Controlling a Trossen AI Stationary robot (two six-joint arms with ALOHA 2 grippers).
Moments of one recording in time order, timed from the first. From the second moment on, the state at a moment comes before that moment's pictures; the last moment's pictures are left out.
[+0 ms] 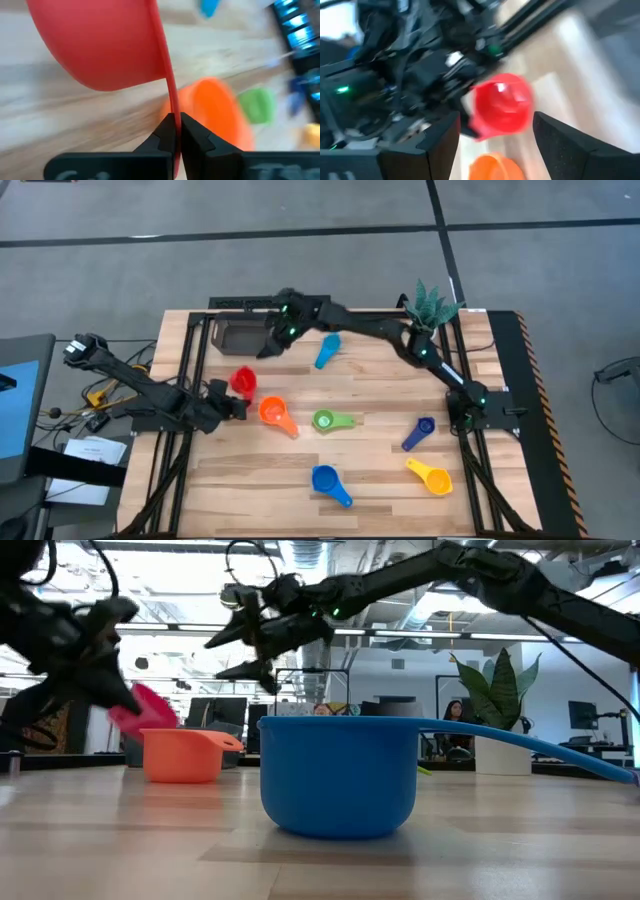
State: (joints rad) left arm -0.46 0.73 0.26 -0.27 -0.77 -1.54; right arm -0.37 2.47 2.34 -0.44 -0.71 0.52
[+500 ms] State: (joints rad) left arm -0.40 0.58 0.29 0.11 -0.91 -1.02; right arm -0.25 2.30 2.34 -0.61 -0.32 0.33
